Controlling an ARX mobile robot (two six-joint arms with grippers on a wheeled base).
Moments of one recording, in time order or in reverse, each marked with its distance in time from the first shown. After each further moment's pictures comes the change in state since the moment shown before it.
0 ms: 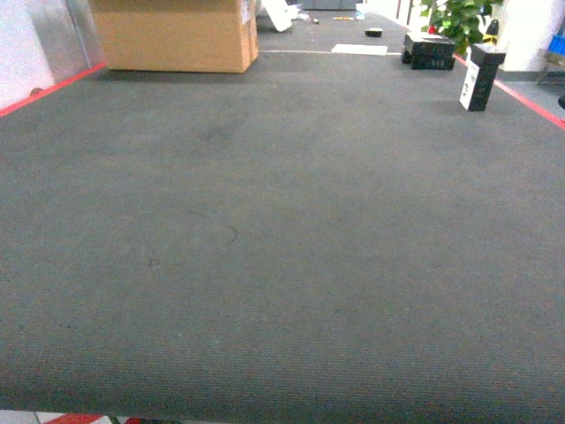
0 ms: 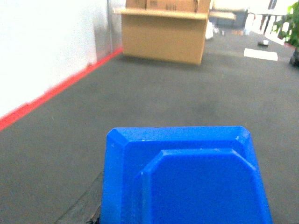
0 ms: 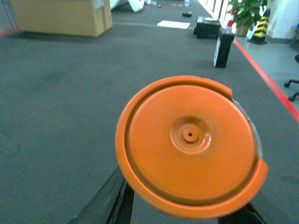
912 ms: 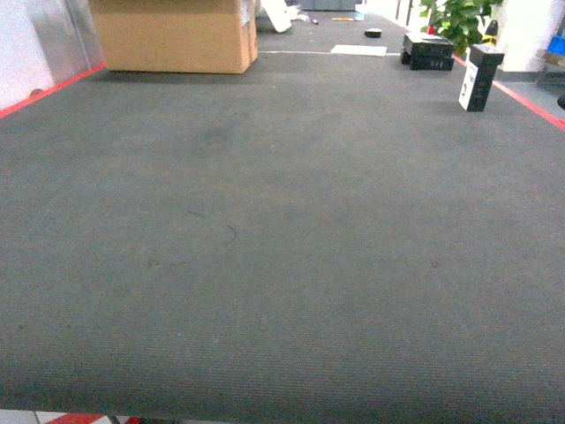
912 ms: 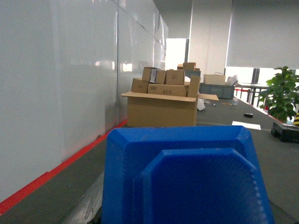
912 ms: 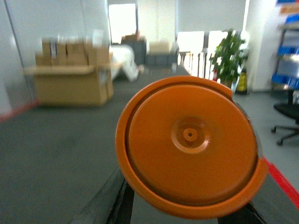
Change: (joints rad) left arm -0.280 -0.649 -0.006 -0.326 -0.261 0.197; right arm 0.229 -0.857 0.007 -0.587 0.274 -0.033
